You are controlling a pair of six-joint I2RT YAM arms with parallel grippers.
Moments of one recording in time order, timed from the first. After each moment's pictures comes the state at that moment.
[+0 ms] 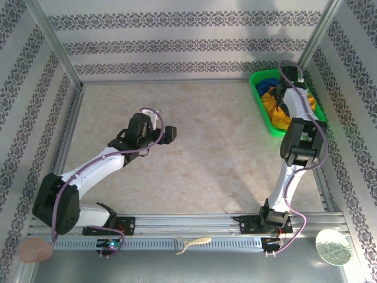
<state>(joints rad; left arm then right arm) -0.47 1.32 0.84 -0.07 0.02 -0.32 -0.20 2.09 1.81 -0.75 0.24 0.81</state>
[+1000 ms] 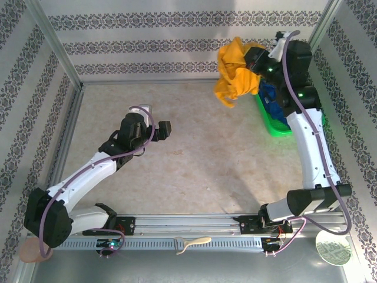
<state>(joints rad) -0.48 1.18 0.86 -0.15 -0.09 -0.40 0.14 1.45 1.76 -0.47 -0.34 0.70</state>
